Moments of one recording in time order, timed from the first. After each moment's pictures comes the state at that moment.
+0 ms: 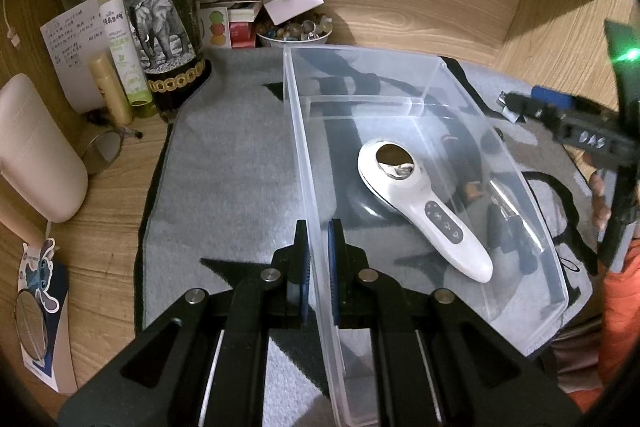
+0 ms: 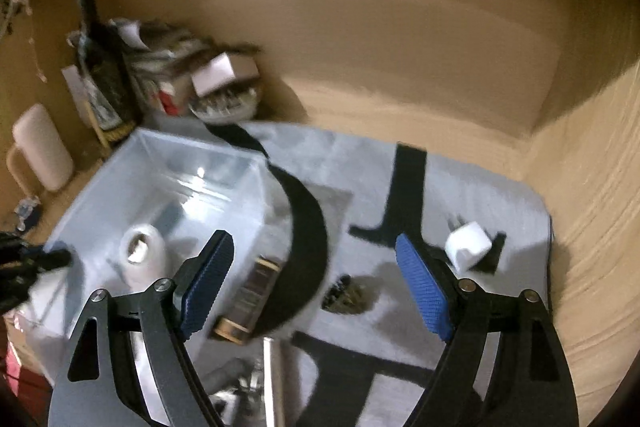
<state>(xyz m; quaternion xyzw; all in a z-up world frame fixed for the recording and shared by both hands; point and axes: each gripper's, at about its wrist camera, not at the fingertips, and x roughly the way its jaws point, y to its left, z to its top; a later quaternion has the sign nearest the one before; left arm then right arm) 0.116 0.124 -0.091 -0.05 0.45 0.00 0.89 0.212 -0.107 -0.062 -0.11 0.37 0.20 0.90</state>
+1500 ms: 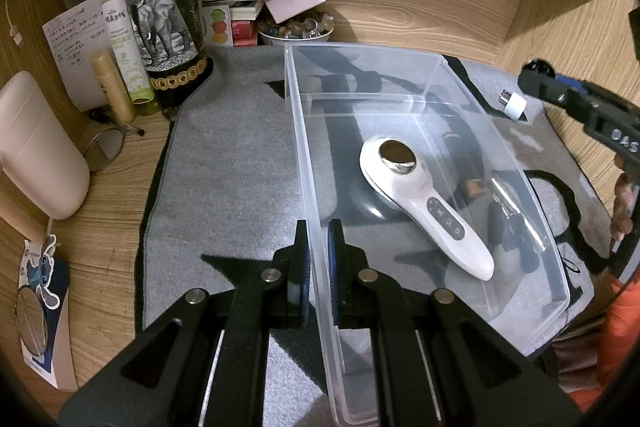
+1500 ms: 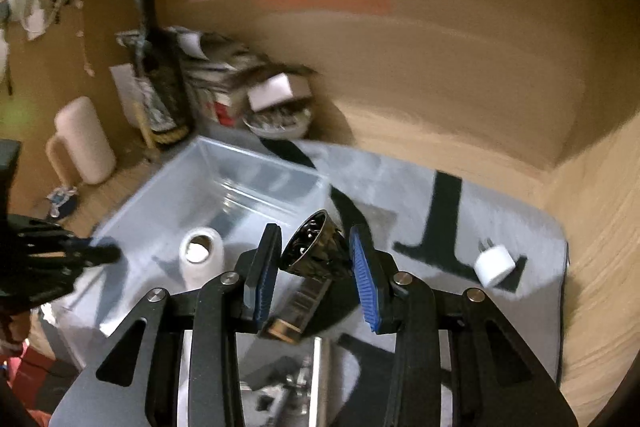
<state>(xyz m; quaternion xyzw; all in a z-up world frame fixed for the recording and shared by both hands) 0.112 0.123 -0.092 -0.05 0.45 0.00 0.89 0.174 -0.077 -0.025 -0.12 0.32 0.28 0.90</state>
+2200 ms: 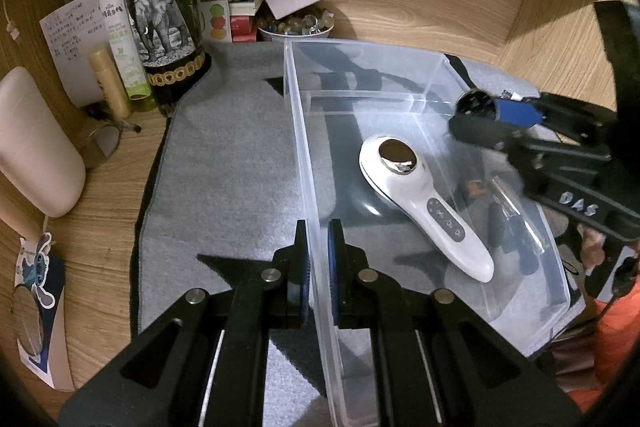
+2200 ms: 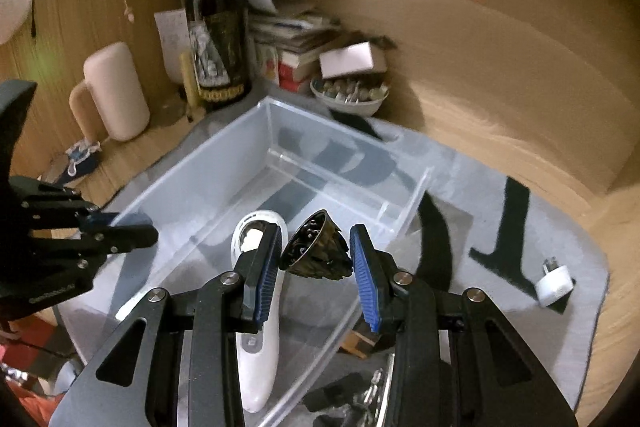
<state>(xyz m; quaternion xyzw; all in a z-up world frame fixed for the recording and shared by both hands) 0.117 0.122 -0.094 -0.05 0.45 0.00 0.89 0.177 -0.017 -0.067 -0.17 0.36 0.33 0.85</state>
